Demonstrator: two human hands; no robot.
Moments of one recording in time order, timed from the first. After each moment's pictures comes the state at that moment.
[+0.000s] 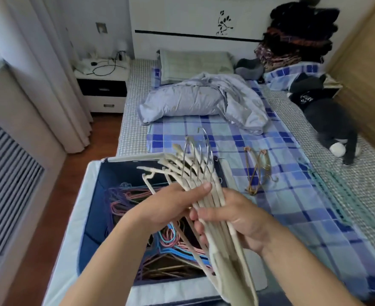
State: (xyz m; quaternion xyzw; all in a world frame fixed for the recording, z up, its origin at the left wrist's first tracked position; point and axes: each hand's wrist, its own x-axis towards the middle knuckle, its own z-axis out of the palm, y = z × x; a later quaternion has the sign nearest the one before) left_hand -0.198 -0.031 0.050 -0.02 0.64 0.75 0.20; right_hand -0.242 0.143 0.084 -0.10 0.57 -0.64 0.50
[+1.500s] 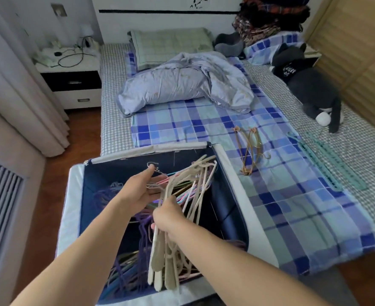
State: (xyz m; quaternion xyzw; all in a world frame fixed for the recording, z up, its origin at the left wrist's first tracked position) left_hand -0.257 -0.113 -0.084 -0.33 0.50 0.80 0.10; right_hand -0.230 -0.004 -0.059 0.12 0.81 -0.42 0.40
